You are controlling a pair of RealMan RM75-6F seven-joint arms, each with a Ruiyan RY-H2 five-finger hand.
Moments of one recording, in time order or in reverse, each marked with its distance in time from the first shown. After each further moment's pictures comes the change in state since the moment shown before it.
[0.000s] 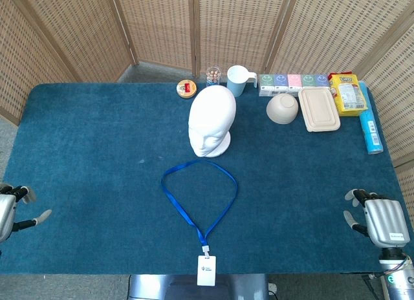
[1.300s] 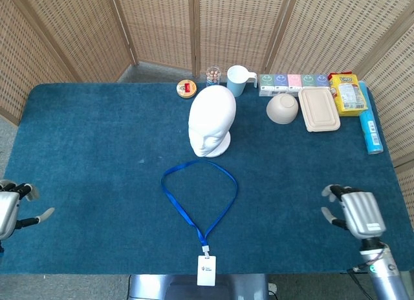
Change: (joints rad) left arm -0.019 0.009 -0.010 -0.024 0.002 -0.017 0.017; right arm 0.089 -0.055 0.011 -0.005 -0.045 -0.095 0.048
